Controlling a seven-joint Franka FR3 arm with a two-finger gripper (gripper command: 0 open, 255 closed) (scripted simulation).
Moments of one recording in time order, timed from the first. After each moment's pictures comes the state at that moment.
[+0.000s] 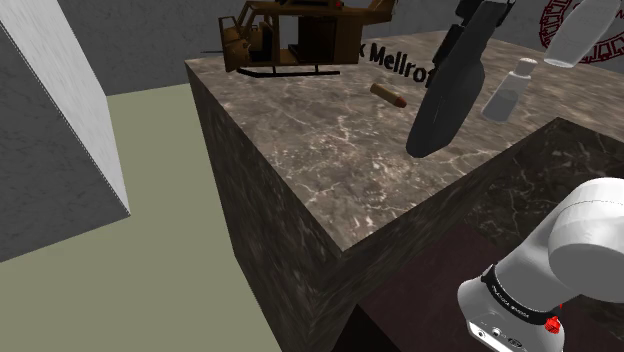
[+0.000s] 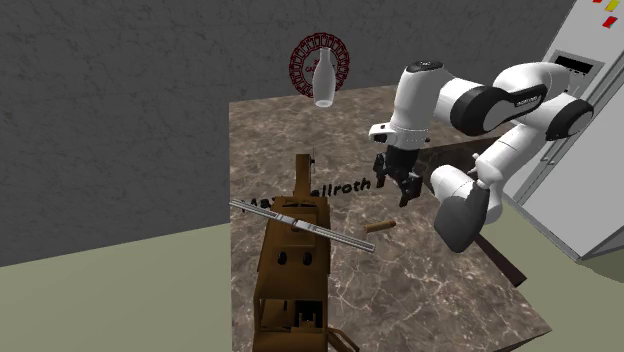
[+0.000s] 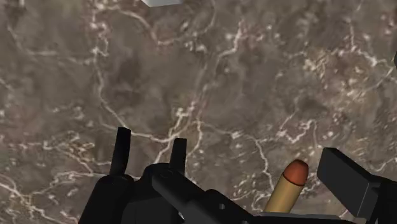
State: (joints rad) arm 0.02 -0.75 -0.05 -2.31 0.08 1.64 -0.13
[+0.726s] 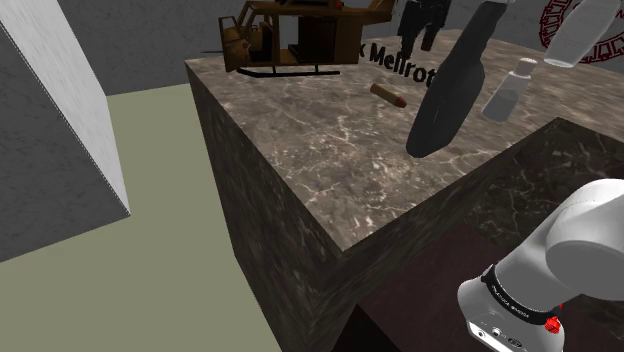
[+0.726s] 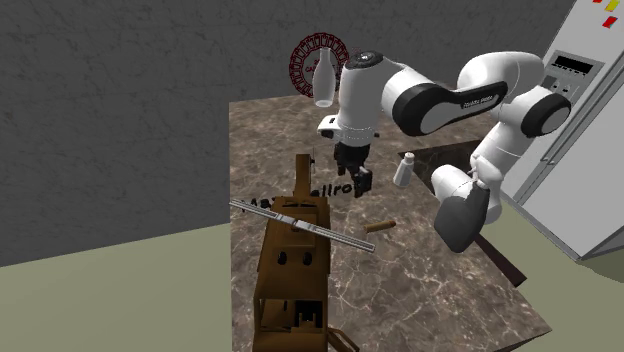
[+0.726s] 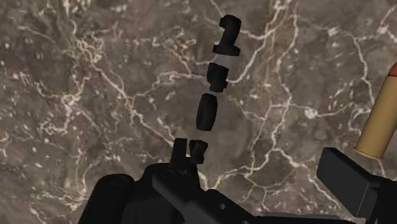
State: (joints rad) arm -0.02 -0.32 -0.05 -1.89 -0.06 1.53 -0.12
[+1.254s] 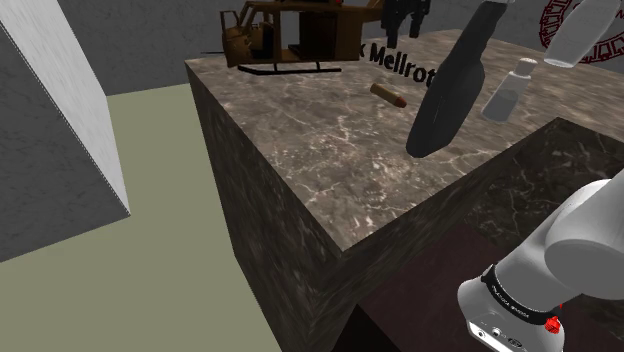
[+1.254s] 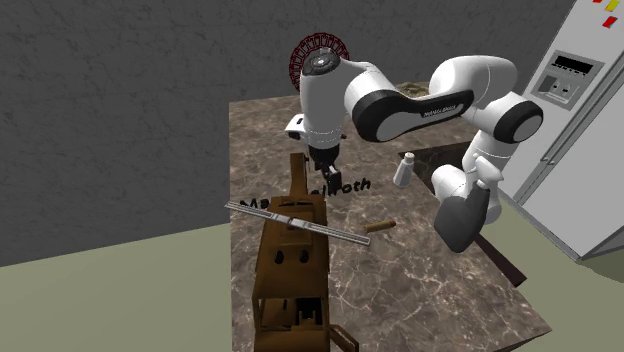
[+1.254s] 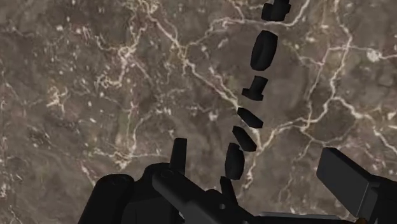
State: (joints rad) arm -0.04 -0.07 -0.05 -1.60 -0.15 1.43 -0.12
